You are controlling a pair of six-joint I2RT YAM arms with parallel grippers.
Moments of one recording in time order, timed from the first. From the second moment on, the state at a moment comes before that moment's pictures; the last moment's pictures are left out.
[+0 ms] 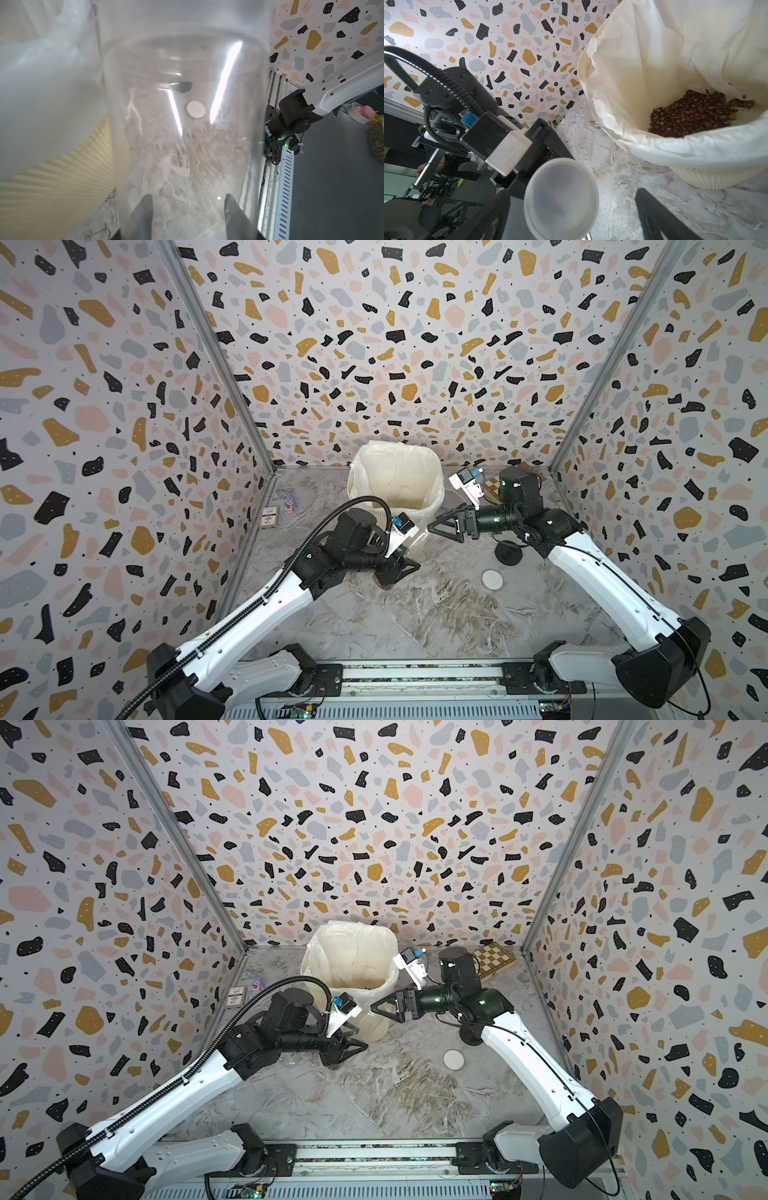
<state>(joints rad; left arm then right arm) -0.72 1.10 1.05 -0.59 0.44 0.07 0.53 1.29 1.30 -0.50 -0.90 0.35</state>
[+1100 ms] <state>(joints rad) -0.72 1.14 1.14 -0.70 1.02 0.06 0.52 1.11 1.20 -0.50 -1.28 -0.18</state>
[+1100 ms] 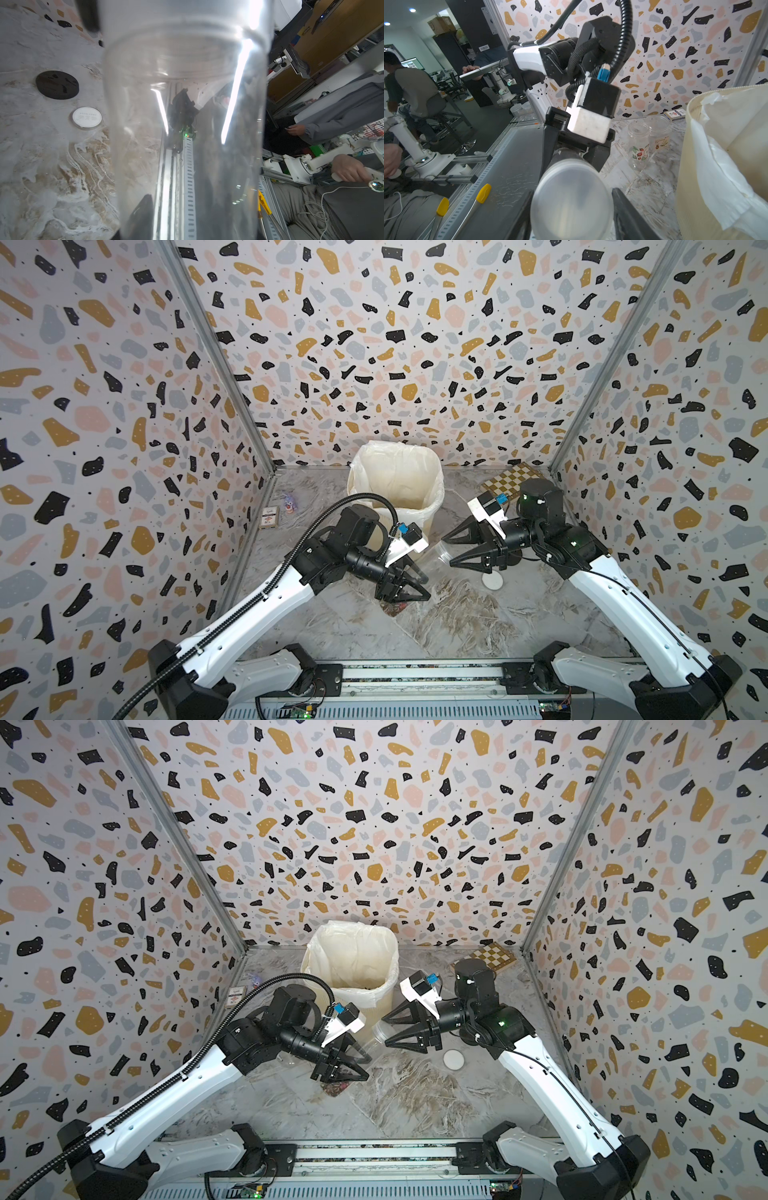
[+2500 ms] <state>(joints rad) -0.72 1.03 0.99 -0.56 0.42 0.09 0.62 1.34 1.36 -0.50 -0.82 0.32</state>
